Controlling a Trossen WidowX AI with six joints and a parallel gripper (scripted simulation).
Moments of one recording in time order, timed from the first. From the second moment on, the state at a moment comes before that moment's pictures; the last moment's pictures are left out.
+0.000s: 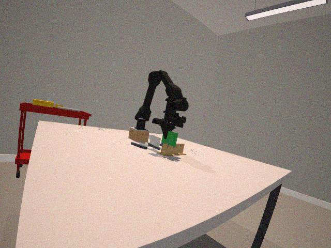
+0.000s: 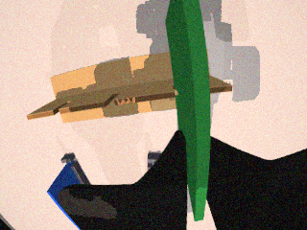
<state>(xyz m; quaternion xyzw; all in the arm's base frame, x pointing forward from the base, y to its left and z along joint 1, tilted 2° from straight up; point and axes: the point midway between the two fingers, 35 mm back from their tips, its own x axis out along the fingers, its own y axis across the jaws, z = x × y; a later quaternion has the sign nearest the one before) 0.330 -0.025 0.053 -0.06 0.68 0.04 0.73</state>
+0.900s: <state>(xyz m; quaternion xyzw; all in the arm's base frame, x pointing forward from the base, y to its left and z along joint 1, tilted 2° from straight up) 0.331 -0.026 0.036 -0.06 0.68 0.04 0.73</state>
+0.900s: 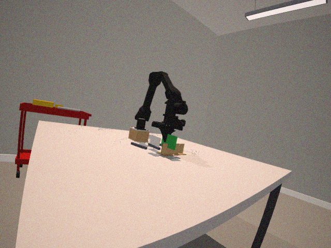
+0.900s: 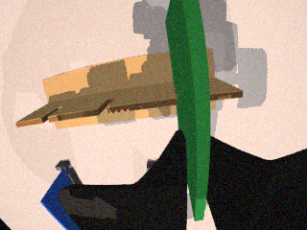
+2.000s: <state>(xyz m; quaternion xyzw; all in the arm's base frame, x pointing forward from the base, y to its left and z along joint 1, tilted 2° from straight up) 0.330 -0.026 0.034 -0.06 0.68 0.03 0.73</state>
